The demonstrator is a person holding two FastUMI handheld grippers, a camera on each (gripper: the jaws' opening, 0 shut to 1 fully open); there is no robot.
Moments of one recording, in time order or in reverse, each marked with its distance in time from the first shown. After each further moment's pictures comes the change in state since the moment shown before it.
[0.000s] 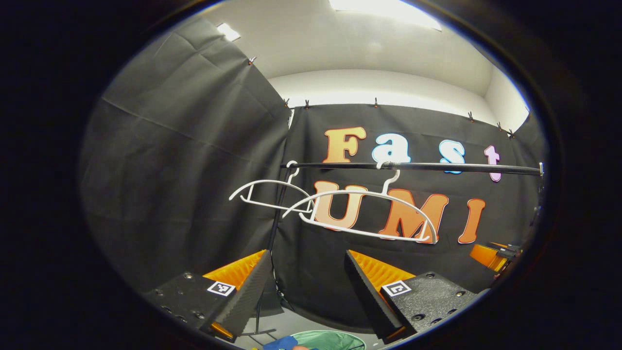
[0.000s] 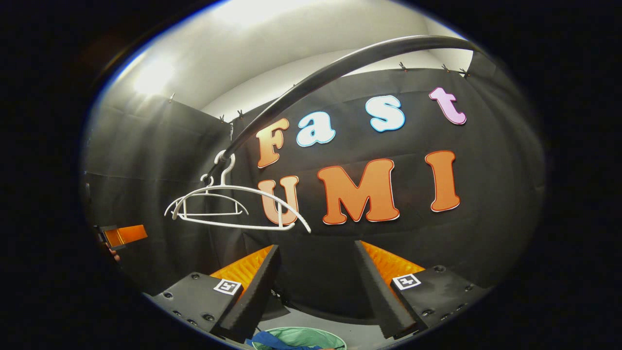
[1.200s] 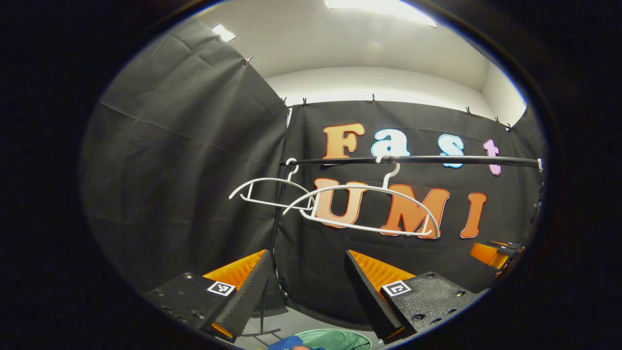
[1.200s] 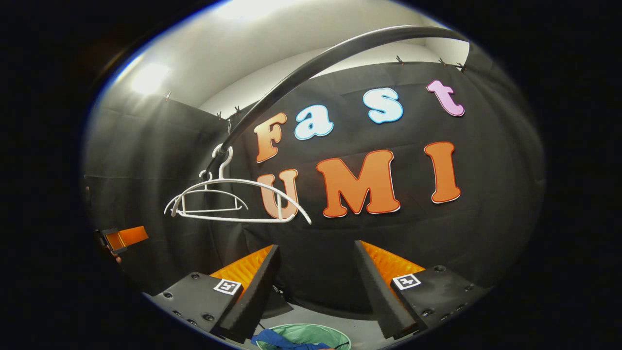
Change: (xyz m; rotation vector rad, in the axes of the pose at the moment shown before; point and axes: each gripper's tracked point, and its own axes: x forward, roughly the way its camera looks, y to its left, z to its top) left arm -0.001 0.000 -0.003 0.030 0.012 0.000; right arm -0.002 0.003 -0.014 0.024 0.034 -0.009
